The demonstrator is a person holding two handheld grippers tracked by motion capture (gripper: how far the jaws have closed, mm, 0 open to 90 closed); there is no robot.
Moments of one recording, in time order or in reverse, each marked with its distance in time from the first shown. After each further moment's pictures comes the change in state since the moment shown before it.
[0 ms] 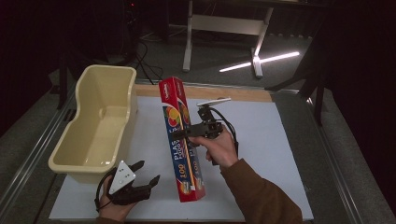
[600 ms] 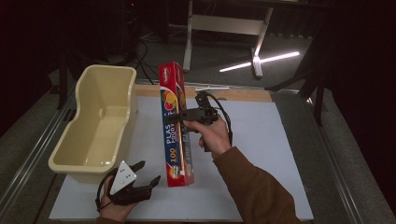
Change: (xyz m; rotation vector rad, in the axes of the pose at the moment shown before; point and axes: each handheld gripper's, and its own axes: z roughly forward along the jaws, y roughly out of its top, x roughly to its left) left arm -0.002 0.000 0.001 0.003 -0.003 0.009; right arm 0.006 0.033 0.001 -0.074 0.061 0.060
